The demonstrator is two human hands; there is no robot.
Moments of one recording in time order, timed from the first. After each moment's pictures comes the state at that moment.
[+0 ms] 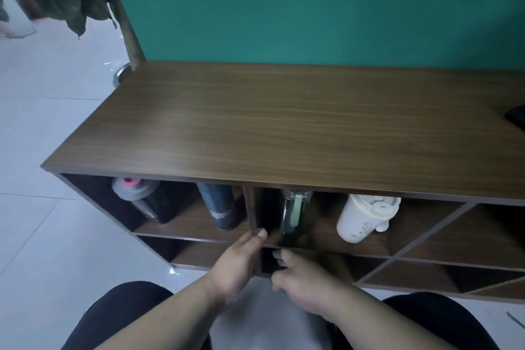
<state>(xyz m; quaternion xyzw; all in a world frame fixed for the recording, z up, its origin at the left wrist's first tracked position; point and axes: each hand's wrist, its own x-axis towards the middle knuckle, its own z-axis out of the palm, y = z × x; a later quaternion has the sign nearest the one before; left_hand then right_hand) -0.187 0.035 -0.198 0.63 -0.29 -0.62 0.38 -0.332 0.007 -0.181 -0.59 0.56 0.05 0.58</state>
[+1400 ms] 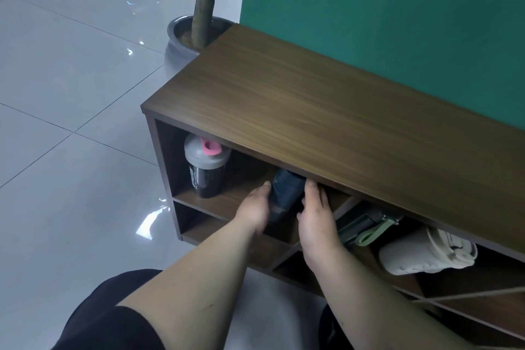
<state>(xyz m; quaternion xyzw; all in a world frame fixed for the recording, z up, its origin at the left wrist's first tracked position) -0.068 -0.024 -0.242 0.65 -0.12 -0.58 0.48 -0.173 -0.027 -0.179 -0.42 0.60 -0.36 0.58</state>
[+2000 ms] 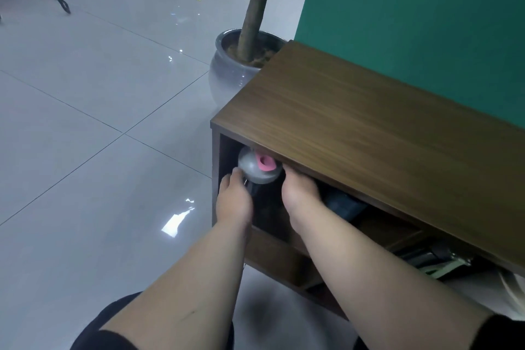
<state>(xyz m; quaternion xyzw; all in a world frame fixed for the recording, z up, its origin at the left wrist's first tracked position) 0.034 0.022 -0.209 0.69 0.00 -0.39 0.61 -0.042 -0.035 -0.158 -0.50 0.61 -0.19 0.58</state>
